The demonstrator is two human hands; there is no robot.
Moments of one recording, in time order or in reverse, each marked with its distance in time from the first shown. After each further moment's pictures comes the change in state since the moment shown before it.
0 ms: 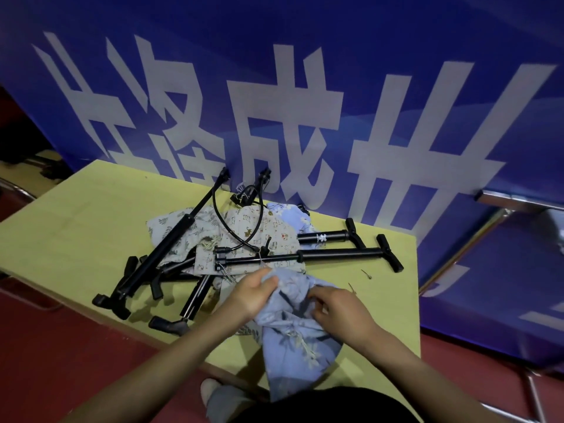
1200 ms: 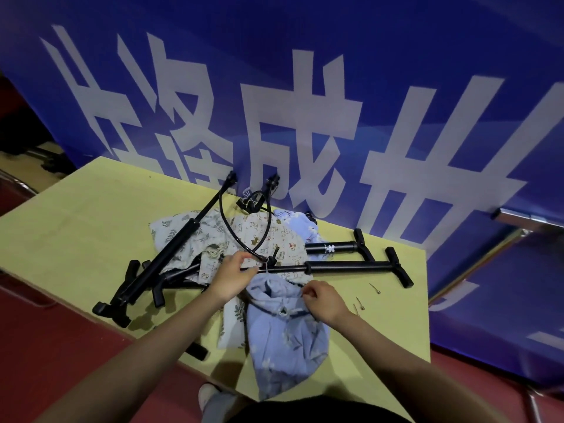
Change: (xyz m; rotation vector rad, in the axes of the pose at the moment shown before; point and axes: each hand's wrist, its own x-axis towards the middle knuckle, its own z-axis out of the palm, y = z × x) left_hand 0.093 -0.044 -0.056 0.234 0.140 0.074; right_hand 0.089 0.024 0.054 0.235 -0.126 0.336
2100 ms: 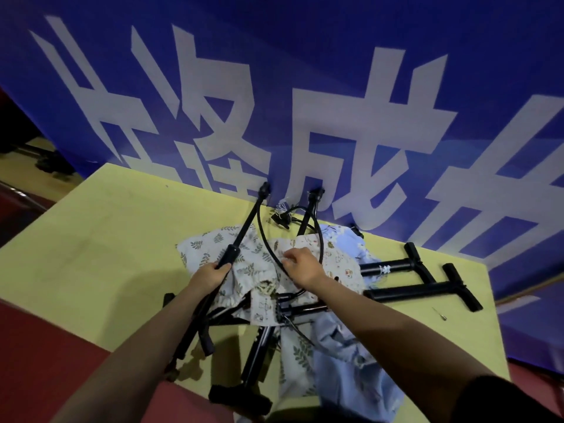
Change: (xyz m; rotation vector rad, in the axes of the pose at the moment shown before) left_hand 0.132 -0.113 -0.148 0.070 -0.097 -0.360; right_hand 0.173 -0.159 0.049 0.106 -0.013 0.001
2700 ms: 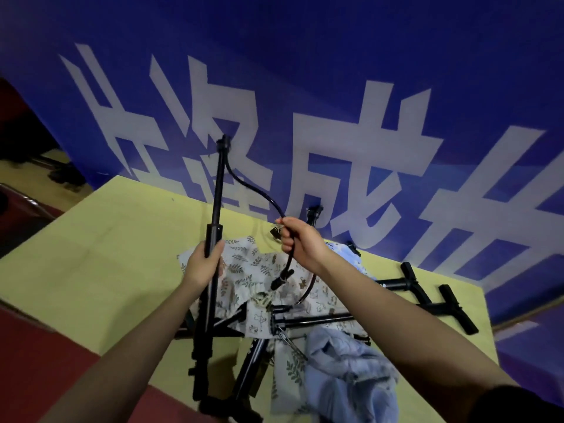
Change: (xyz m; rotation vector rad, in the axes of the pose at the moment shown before) left_hand -0.042 0.042 -0.020 -0.482 0.275 0.325; right_hand -0.013 -0.073 -0.076 1.224 -0.170 -0.064
